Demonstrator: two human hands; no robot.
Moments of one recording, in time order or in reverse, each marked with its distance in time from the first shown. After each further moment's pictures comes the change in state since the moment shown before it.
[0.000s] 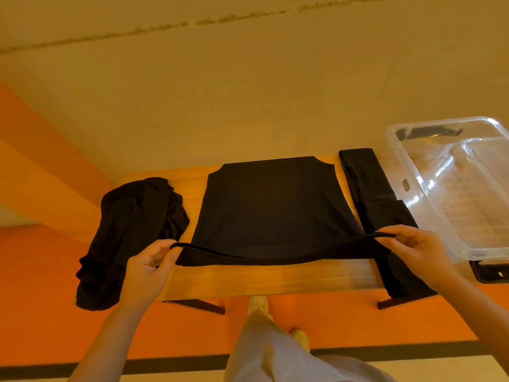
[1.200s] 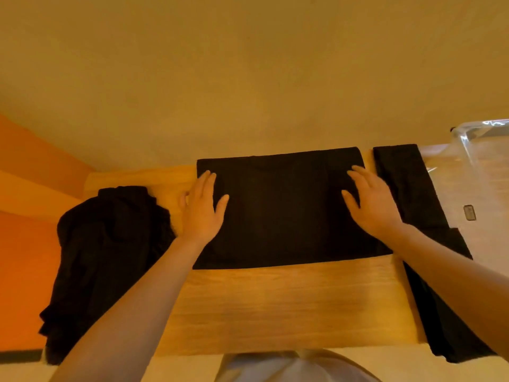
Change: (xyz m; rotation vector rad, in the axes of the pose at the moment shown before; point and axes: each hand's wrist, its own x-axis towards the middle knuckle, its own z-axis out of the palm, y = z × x) left_hand 0.226 -0.073 0.114 0.754 -0.164 0.020; right_hand 0.216 0.074 0.083 -0.946 -0.075 0.024
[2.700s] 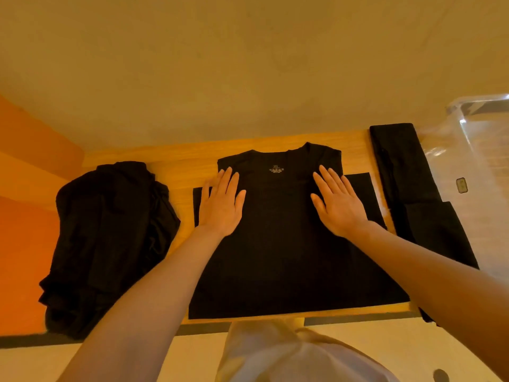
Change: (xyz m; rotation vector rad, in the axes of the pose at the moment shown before) left_hand -0.037 0.025 0.028 0.218 -0.184 0.087; right_hand -0.040 -0.039 0.048 -0.171 -0.188 -0.063
